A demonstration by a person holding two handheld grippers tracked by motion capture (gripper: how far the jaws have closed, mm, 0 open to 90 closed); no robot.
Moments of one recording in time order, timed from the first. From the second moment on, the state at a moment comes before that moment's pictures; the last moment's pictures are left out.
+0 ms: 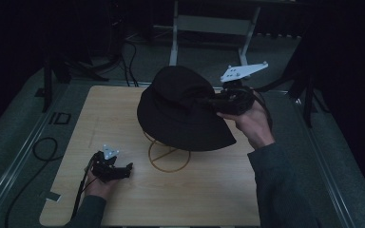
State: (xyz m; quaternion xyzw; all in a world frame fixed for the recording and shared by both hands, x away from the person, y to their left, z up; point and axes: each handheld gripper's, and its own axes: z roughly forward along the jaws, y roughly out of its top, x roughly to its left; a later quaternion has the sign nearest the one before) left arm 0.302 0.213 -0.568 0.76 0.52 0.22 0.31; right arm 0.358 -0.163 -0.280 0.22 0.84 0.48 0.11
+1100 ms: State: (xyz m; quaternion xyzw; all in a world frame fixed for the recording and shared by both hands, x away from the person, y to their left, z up) left arm 0.302 0.213 -0.568 0.76 0.52 0.22 0.31; right arm 0.372 -0.119 -0.332 0.23 0.90 0.36 0.09
